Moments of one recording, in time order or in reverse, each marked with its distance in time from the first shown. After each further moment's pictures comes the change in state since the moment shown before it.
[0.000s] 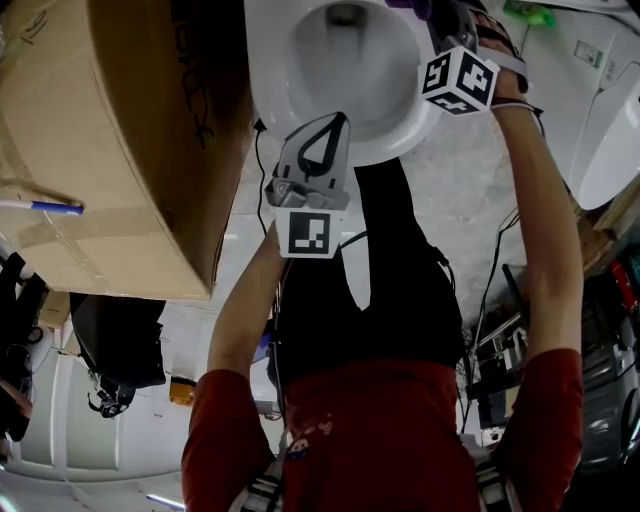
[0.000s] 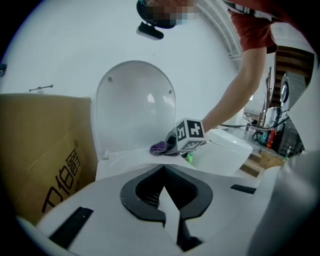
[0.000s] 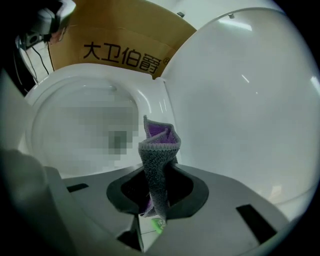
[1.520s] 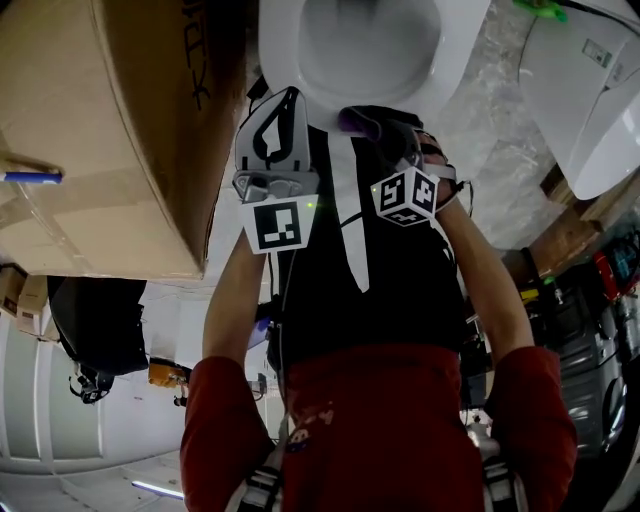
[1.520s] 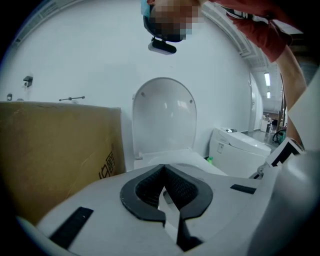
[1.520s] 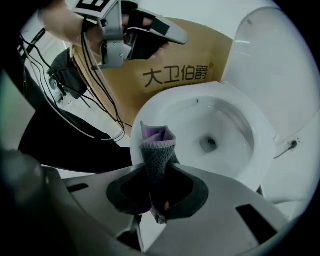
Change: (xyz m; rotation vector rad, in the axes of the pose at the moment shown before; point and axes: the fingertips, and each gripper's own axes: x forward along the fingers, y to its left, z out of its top) left arm -0.066 0.057 -0.031 -0.098 -0.012 0.228; right arm -0.142 0.283 0.067 0.344 -0.067 0.486
